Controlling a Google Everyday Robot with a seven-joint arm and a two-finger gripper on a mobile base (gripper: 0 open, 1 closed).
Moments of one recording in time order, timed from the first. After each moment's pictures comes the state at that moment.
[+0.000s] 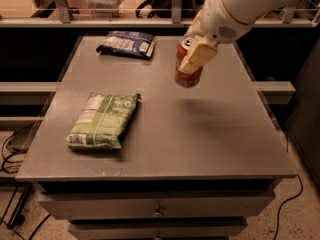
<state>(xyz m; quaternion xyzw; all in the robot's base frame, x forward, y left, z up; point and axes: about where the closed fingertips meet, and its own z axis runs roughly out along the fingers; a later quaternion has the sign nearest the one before) 0.584 -0.069 0.986 -0.65 0.68 -0.02 0.34</state>
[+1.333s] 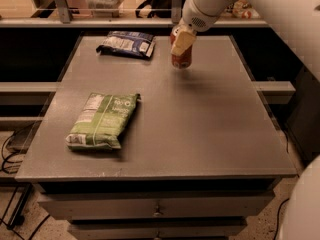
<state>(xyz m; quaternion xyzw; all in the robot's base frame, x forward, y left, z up) 0.721 -0.056 0.952 -0.60 0.72 -0.06 0.33</state>
